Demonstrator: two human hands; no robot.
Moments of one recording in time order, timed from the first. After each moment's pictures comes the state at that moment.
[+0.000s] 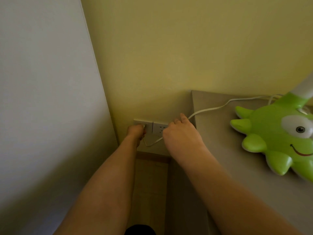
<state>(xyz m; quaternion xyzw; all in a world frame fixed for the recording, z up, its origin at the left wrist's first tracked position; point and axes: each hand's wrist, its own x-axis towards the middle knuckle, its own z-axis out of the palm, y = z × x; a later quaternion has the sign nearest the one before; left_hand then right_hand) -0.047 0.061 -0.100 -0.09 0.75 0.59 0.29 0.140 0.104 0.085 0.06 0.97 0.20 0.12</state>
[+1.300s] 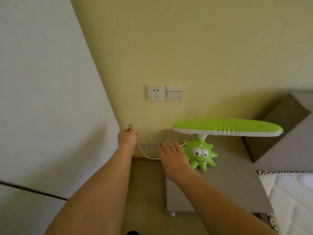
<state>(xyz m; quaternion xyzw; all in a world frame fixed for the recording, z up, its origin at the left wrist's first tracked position) 0.102 -0.031 0.359 -0.15 0.76 0.60 0.21 0.272 0.052 0.387 0.12 0.98 0.00 0.15</state>
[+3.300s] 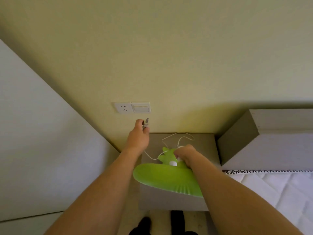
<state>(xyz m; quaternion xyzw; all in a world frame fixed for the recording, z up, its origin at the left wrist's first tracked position) 0.195 0.136 0.497 0.15 0.90 0.35 0.22 0.317 0.269 0.466 0.54 0.62 -0.55 0.18</state>
